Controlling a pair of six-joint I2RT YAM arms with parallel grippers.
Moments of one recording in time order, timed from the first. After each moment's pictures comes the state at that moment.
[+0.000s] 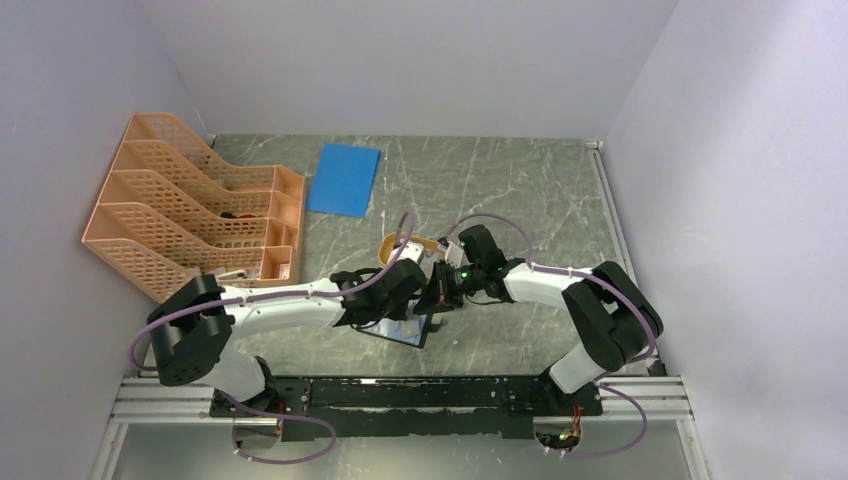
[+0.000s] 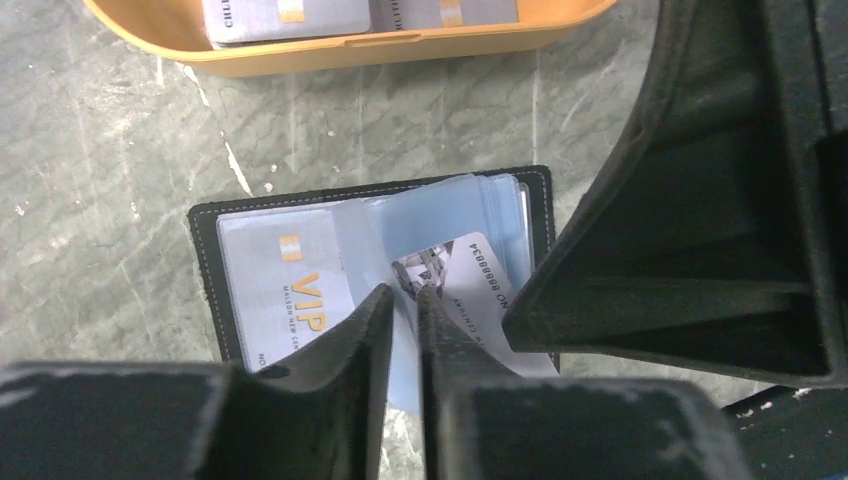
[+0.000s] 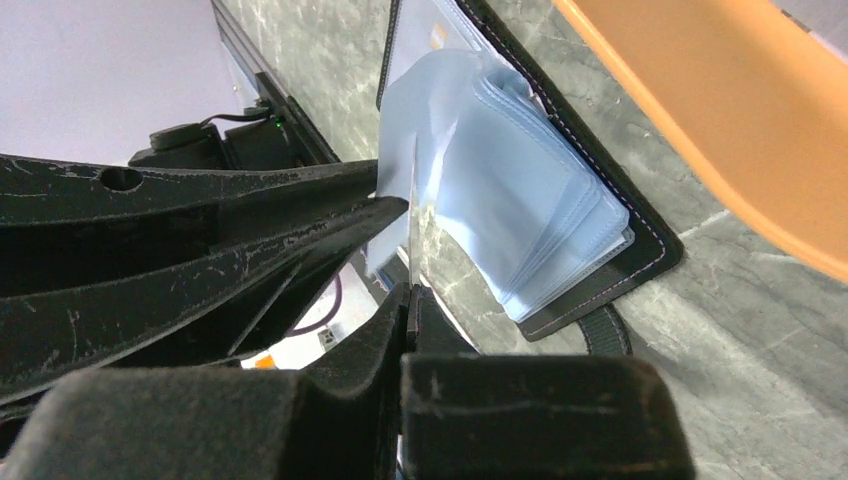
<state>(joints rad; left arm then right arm) -1.10 1.48 0.88 -0.34 -0.37 -0.63 0.60 1.55 0.64 0.06 -0.78 0.79</state>
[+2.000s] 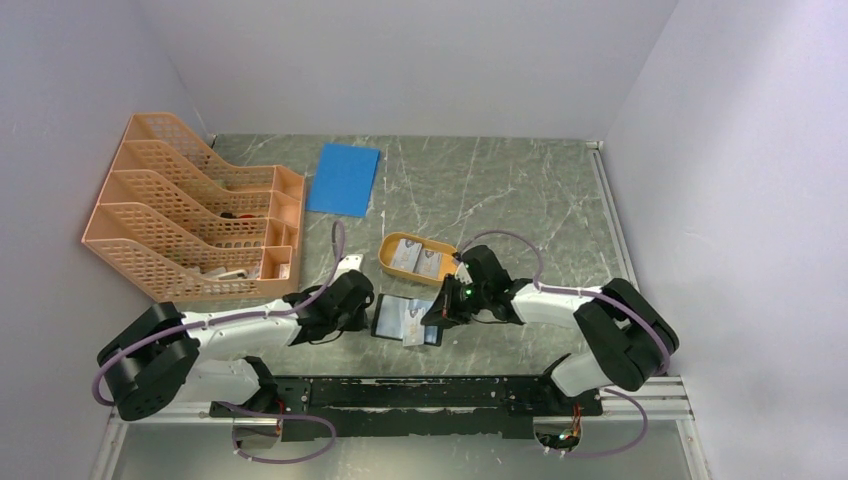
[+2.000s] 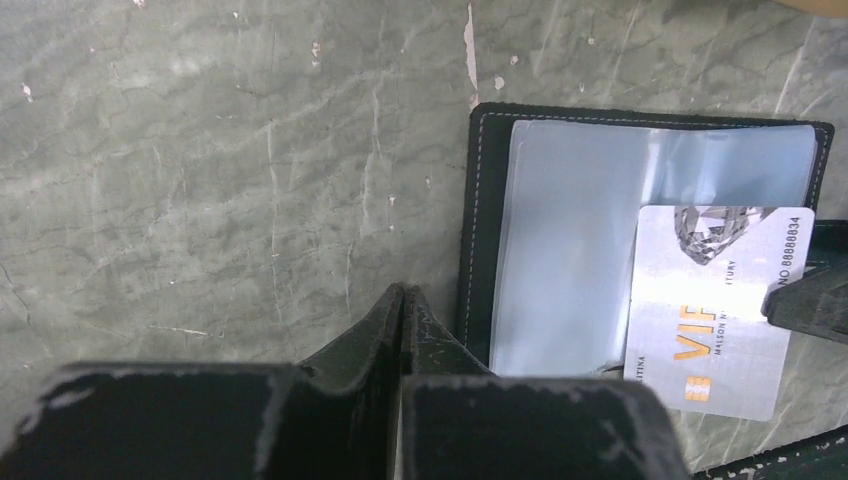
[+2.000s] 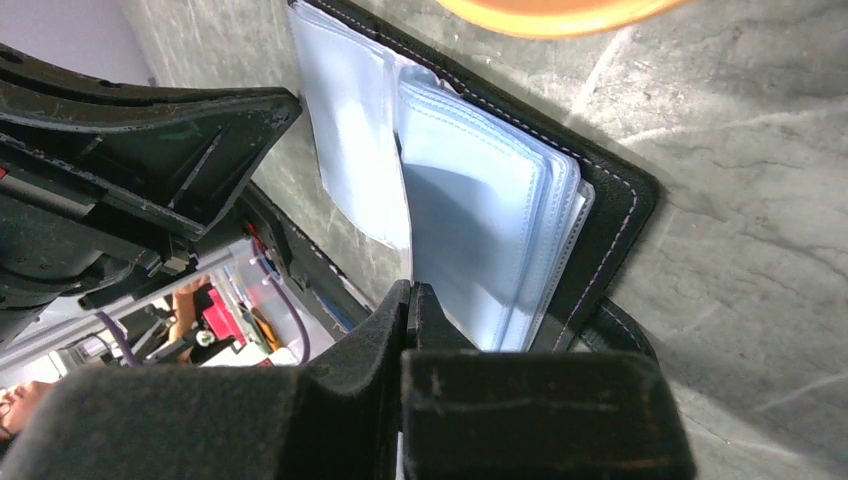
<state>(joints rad) -0.92 1.24 0.47 -0.16 -0.28 -0.80 0.66 1.45 0.48 0.13 -0.53 0.94</state>
